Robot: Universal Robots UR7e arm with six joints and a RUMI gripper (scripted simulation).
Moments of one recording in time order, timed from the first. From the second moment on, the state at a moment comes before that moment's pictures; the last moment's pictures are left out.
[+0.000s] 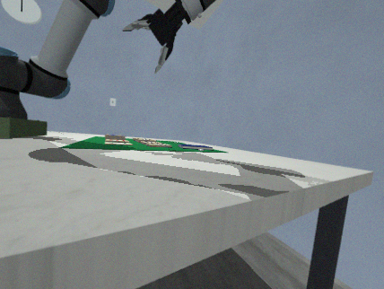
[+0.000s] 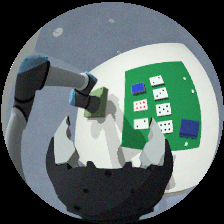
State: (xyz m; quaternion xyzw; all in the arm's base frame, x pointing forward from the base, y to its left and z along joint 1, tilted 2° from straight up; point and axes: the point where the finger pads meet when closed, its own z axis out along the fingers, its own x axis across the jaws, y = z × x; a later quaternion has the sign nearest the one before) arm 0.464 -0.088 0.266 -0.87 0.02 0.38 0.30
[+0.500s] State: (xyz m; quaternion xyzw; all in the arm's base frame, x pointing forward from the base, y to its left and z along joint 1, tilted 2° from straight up) arm 0.459 -0.029 0.206 -0.90 -0.17 0.30 0.27
